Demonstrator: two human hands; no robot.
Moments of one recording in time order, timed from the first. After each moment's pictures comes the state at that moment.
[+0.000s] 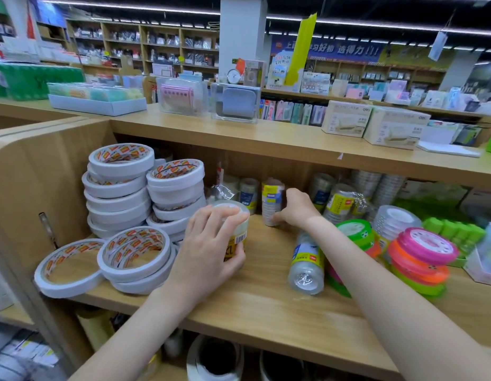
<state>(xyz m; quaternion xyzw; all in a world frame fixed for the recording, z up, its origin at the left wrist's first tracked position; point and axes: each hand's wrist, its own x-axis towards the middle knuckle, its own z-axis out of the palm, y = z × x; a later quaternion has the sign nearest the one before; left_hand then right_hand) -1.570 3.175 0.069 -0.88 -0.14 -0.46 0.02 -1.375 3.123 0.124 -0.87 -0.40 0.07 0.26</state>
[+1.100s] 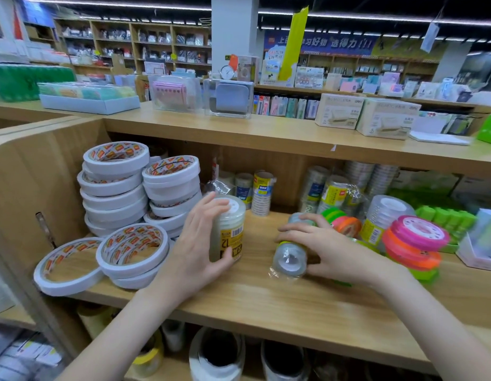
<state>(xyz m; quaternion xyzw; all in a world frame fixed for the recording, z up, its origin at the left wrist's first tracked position) -1.587 3.182 0.067 -0.89 -0.09 -0.42 -0.14 -1.381 3.019 0.104 -0.72 -0.69 0.00 0.06</state>
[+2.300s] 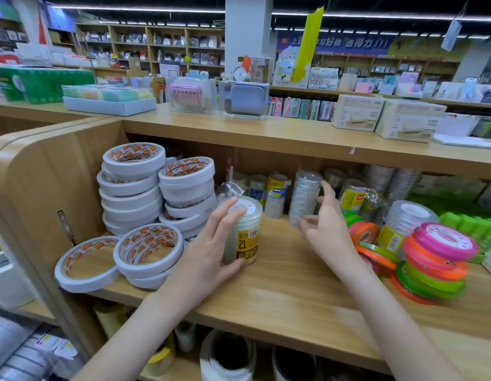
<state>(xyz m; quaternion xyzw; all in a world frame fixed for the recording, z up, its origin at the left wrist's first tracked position) -1.595 3.180 0.064 -0.91 -0.12 -0.37 -0.12 -1.396 3.072 0.095 -0.79 -0.42 -0.01 0.45</state>
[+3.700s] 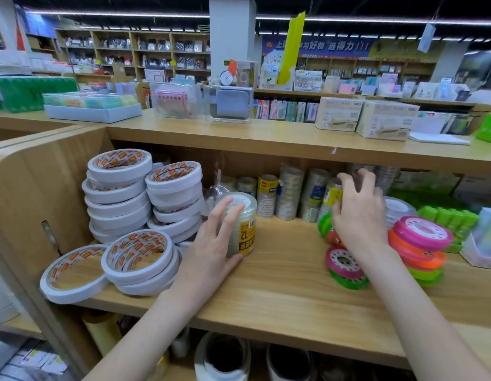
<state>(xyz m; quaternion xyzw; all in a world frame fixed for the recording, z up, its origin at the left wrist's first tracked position) -1.570 3.179 0.057 -0.91 -0.15 -0.38 -0.09 -1.372 3.032 0.125 -0.88 -0.33 -0.26 0.22</state>
